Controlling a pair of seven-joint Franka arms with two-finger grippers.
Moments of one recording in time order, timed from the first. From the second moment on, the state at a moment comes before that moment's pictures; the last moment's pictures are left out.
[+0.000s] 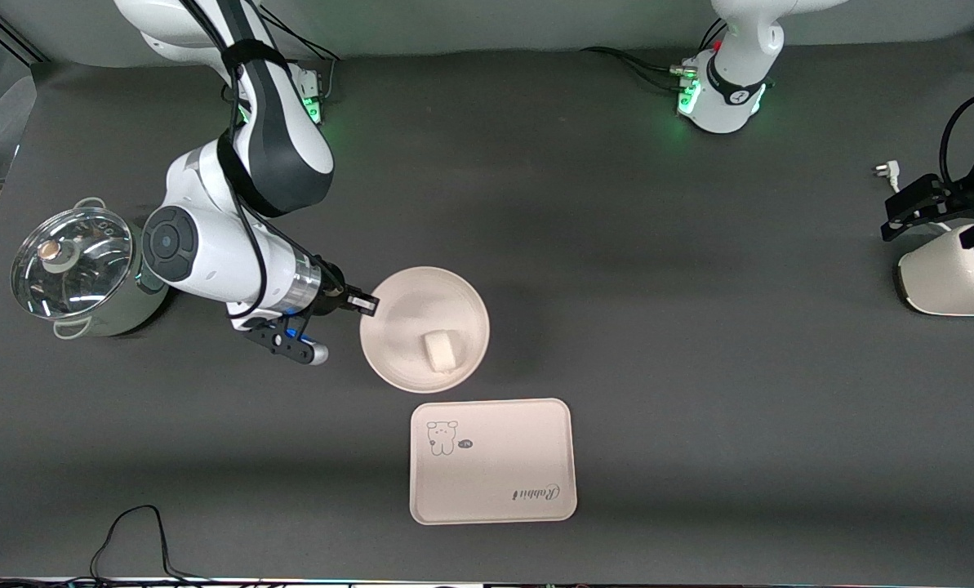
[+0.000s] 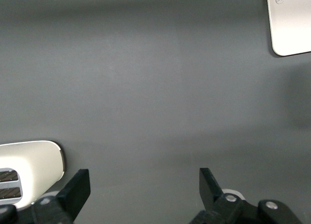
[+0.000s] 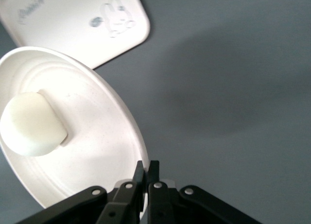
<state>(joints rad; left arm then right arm) 0.13 -0.06 -0.09 -1.69 -0.04 1.69 0.16 0.84 0.45 -0.54 -1.51 0.59 1.84 0.58</state>
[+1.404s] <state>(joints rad) 0.13 -0.06 -0.09 -1.69 -0.04 1.69 0.16 0.59 1.07 -0.23 -1.13 0.81 2.46 0.58</state>
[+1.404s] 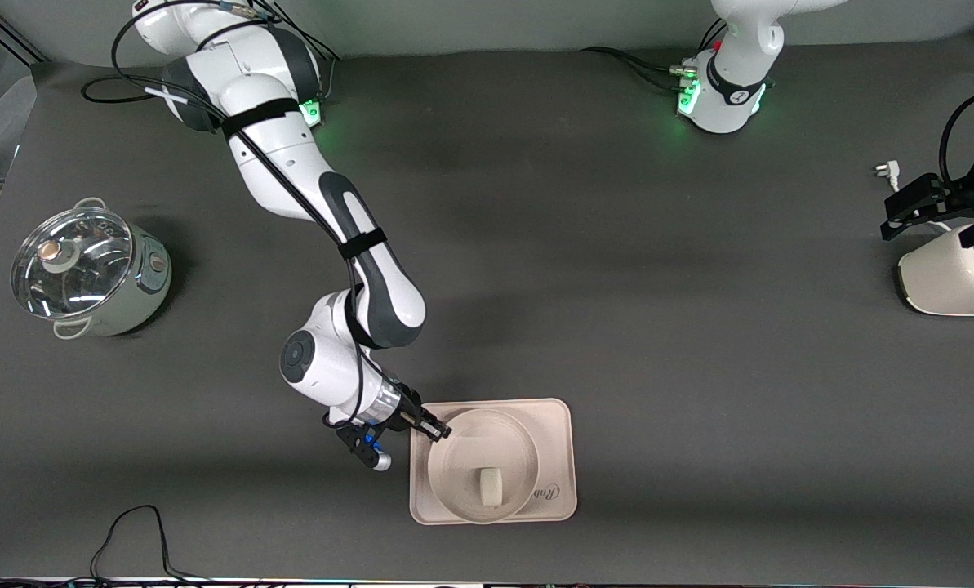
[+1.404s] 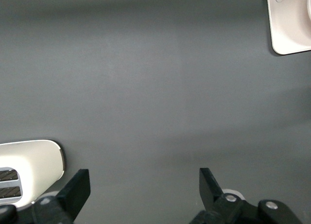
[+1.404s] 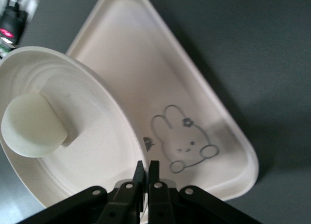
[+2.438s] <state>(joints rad) 0.13 -0.06 -0.09 -1.69 -0.04 1.69 0.16 0.61 0.98 -0.29 -1.08 0.69 2.31 0.58</state>
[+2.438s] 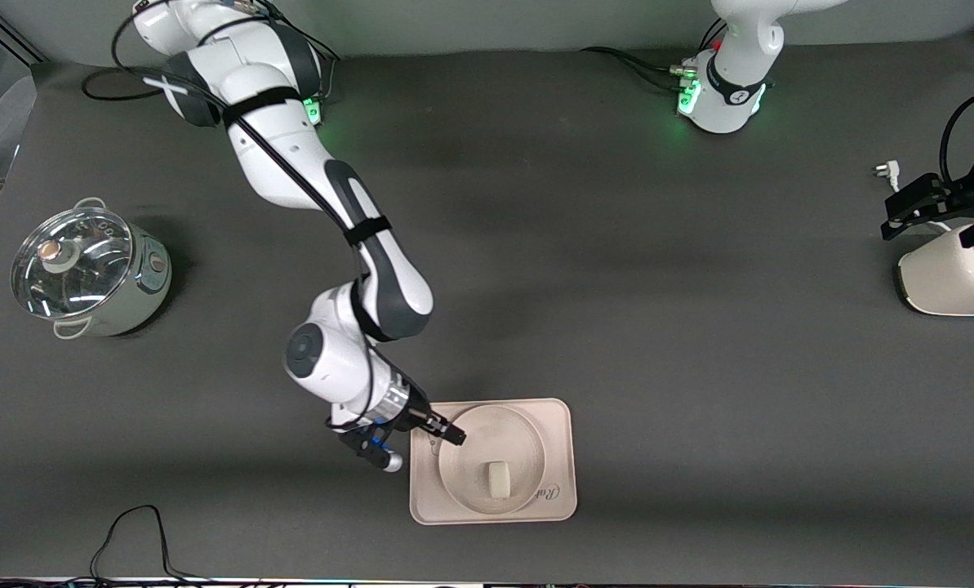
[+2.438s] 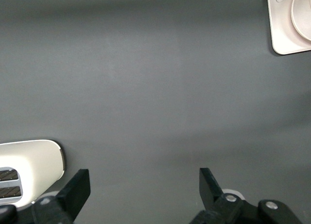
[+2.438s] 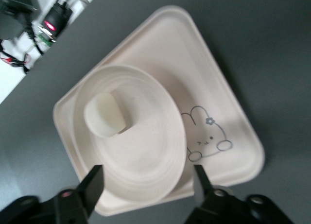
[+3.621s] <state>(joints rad) 0.14 -0.05 -0.08 -1.69 -0.04 1.69 0.17 0.60 0.30 -0.43 -1.52 0.19 1.86 0.28</state>
